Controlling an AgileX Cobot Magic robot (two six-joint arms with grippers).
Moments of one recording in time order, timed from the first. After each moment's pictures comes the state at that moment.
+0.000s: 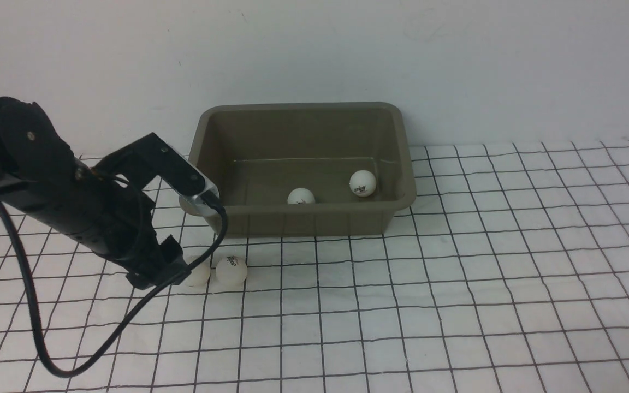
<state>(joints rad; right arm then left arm) 0.00 -0.01 0.02 -0.08 0.40 0.03 -0.13 1.61 -1.05 -0.34 0.73 0.87</state>
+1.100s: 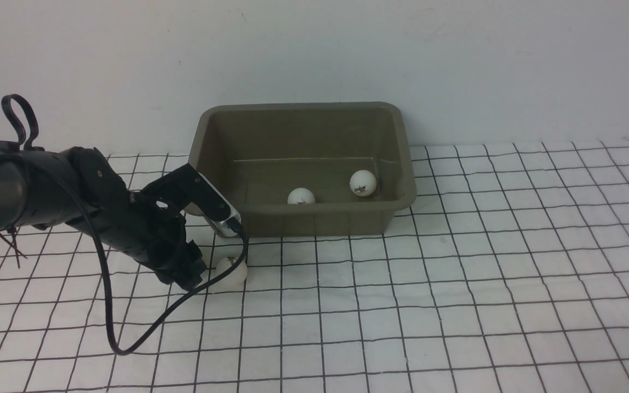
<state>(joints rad) 0.00 -0.01 0.02 -0.08 0.40 0.03 -0.13 1.87 -1.07 -0.45 0.44 1.06</state>
